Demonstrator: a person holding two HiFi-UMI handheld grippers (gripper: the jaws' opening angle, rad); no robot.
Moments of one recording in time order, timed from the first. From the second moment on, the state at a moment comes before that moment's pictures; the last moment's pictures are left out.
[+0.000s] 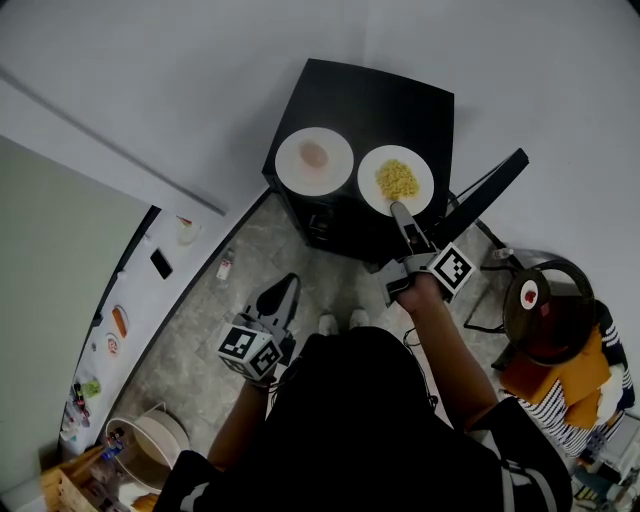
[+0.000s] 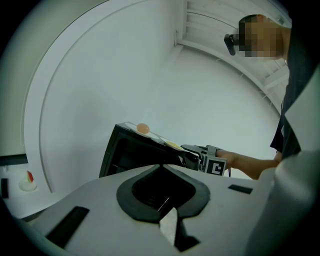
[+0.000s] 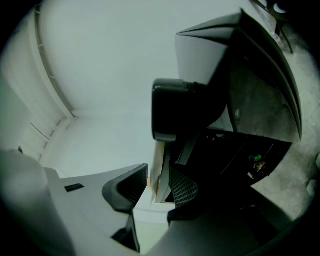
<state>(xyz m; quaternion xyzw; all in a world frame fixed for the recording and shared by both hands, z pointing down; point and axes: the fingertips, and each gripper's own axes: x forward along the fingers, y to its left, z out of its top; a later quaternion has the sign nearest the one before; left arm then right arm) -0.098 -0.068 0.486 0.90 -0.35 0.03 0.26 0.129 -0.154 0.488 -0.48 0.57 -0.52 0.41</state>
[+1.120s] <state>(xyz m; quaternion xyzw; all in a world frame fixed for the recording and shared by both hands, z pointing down) -0.086 -0.054 0.485 0.91 -0.33 0.03 0.25 0.110 -0.108 0.474 -0.42 0.58 -0.55 0.43</state>
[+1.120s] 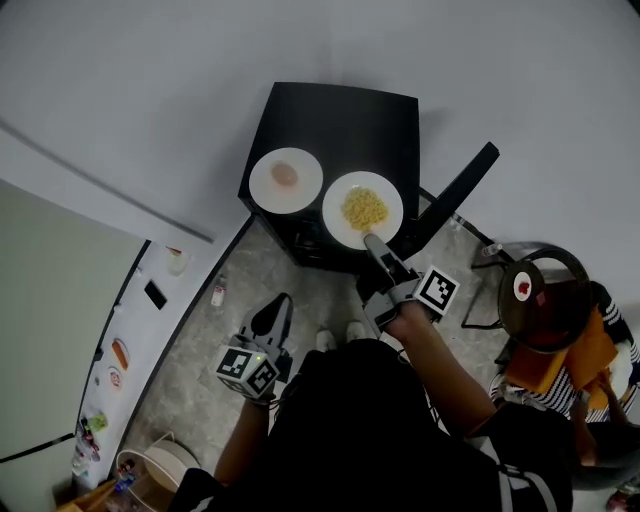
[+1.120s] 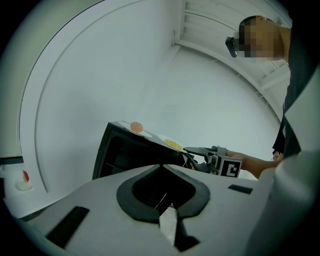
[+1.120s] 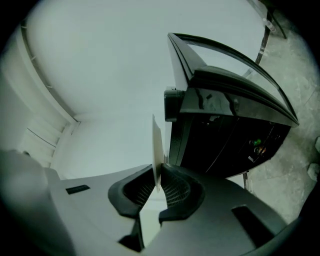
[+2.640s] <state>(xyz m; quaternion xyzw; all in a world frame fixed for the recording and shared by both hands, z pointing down) -0.102 -0.037 0.491 0.91 -0.33 0.05 0.26 0.094 -0.055 0.604 -0.45 0.53 -0.62 0.37</state>
